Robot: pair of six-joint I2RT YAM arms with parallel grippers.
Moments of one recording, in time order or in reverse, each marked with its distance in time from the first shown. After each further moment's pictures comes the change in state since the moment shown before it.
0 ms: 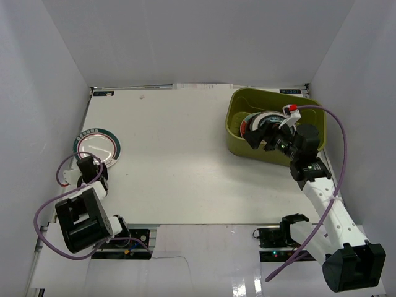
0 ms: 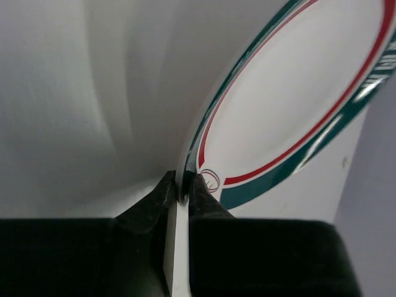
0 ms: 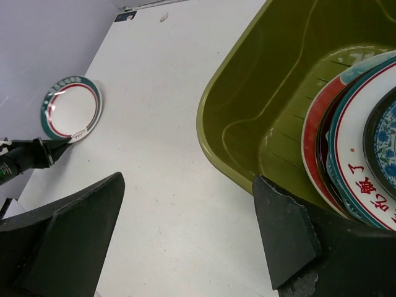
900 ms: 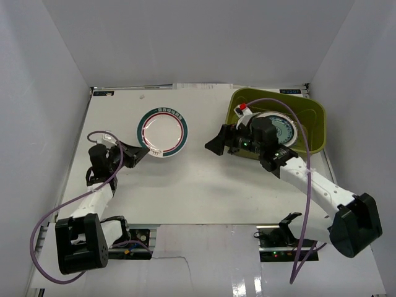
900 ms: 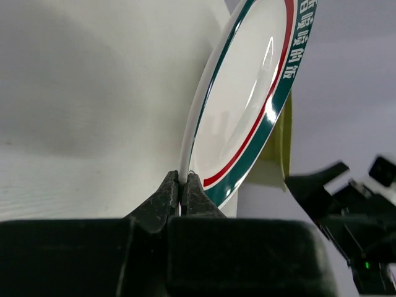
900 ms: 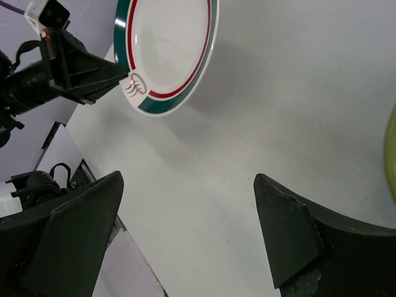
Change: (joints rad) left arm -0.262 -0.183 0.048 0.113 0.818 0.214; right arm 0.391 0.260 0.110 0.074 0.052 0.058
